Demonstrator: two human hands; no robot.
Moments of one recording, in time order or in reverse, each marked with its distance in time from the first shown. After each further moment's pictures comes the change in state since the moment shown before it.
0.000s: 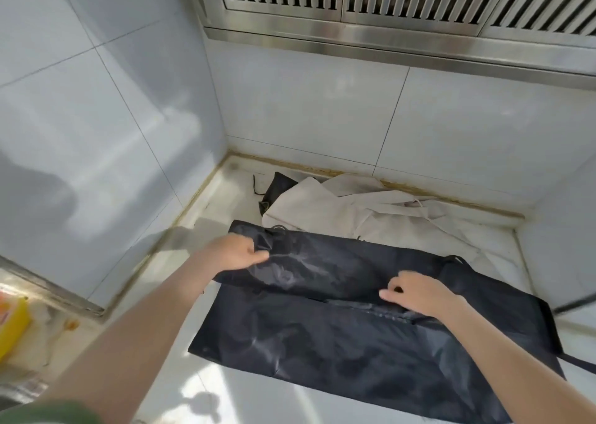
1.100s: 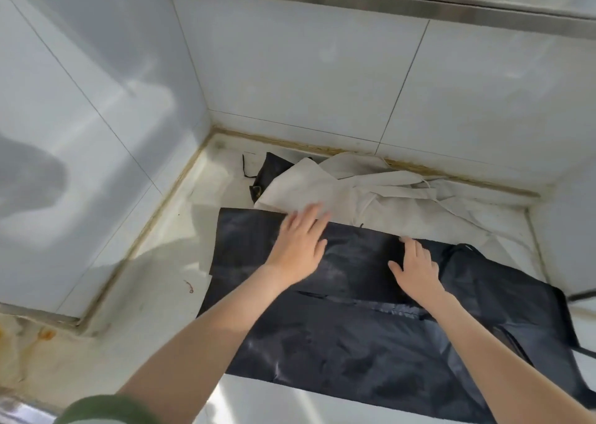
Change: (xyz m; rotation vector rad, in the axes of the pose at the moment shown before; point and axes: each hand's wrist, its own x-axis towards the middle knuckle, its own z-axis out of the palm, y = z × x) left_hand 0.057 0.090 0.059 -0.007 0.680 0.472; right_hand 0.048 -0.009 0.032 0.320 0.440 0.288
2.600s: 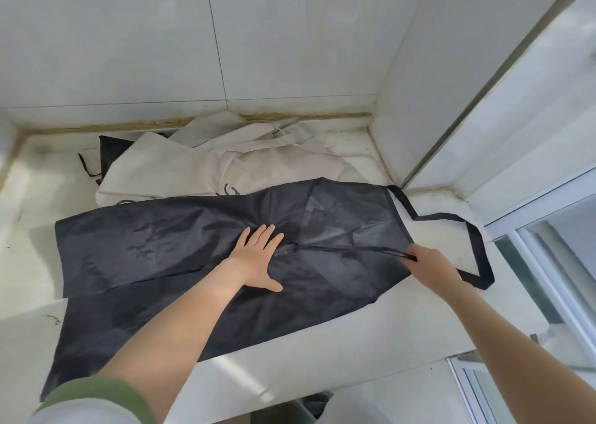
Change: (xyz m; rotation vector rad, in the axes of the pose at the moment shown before) left_hand -0.010 0.116 0.086 0.208 -0.779 0.297; right_hand -0.182 0.202 -0.047 0.082 -0.103 0.512
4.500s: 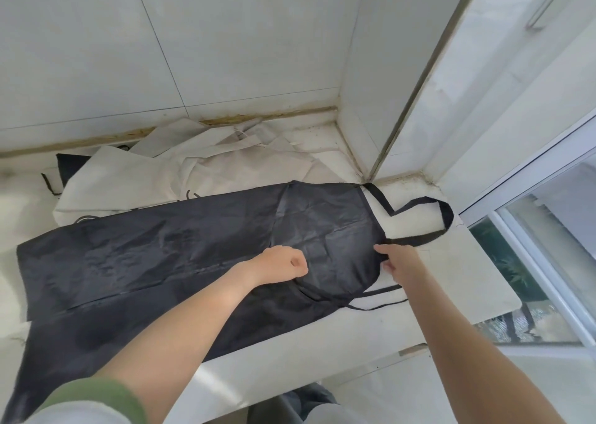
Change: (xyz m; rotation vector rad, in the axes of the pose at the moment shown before) left_hand 0.021 0.097 -0.035 -0.619 -0.104 0.146; right_hand 0.004 0.004 0.007 1.325 0.015 0.633
